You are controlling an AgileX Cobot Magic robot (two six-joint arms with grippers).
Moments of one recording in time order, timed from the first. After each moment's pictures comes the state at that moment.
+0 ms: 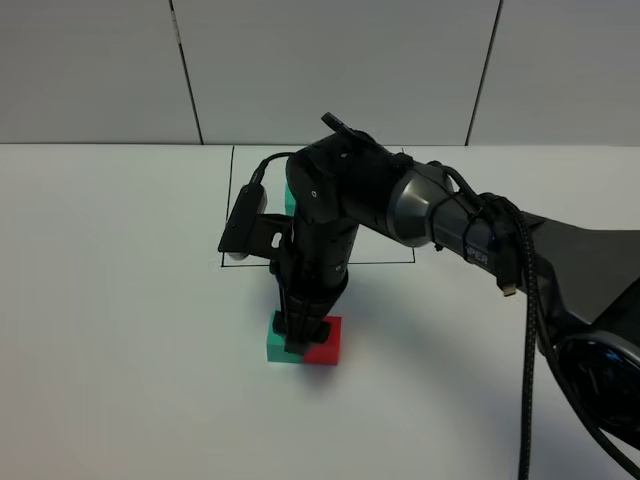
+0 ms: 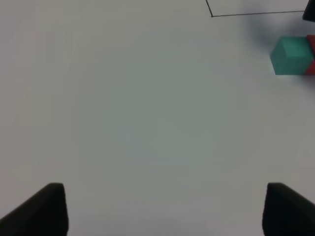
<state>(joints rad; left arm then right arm) -0.04 0.00 -0.46 -0.12 1.07 0.07 0.68 2.28 -1.90 0.05 1.09 -0.68</state>
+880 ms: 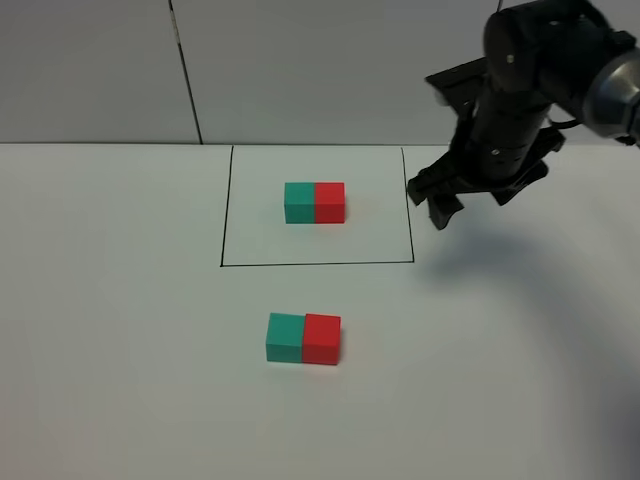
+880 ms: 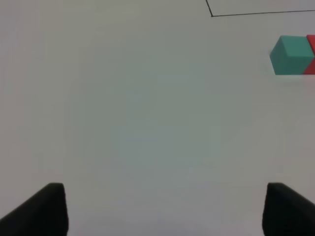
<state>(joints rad) -0.04 0.00 -0.46 -0.12 1.07 0.07 0.30 2.10 -1.90 -0.05 1.21 -0.05</state>
